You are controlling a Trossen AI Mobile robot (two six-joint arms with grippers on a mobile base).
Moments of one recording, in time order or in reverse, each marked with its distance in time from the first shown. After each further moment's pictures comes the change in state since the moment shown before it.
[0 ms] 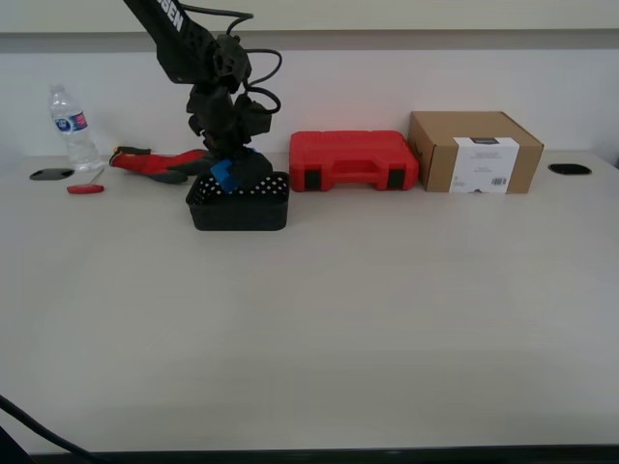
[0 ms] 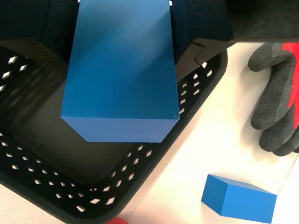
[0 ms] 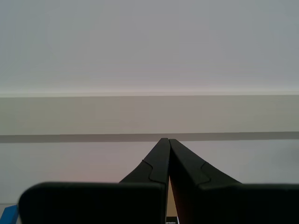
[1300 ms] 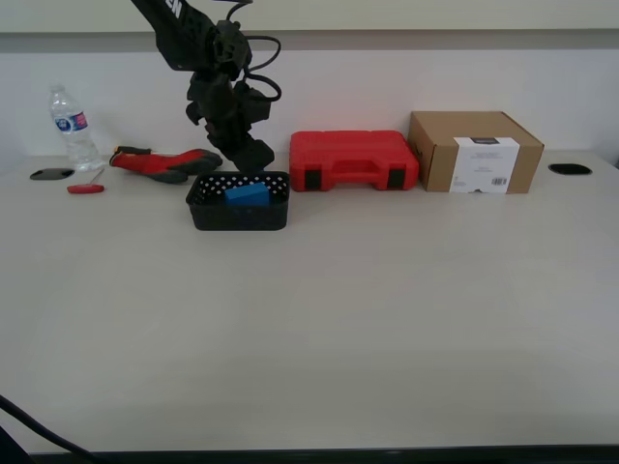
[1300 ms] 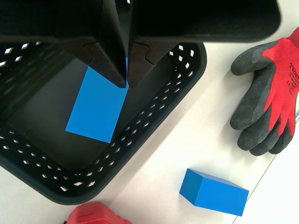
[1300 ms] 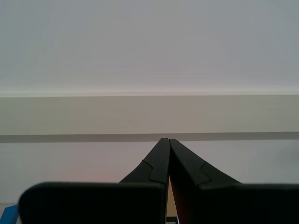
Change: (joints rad) arm 0 0.000 0.000 0.000 0.000 0.000 0.000; arm 1 -0.003 -0.023 0.029 -0.024 -0.025 -0.050
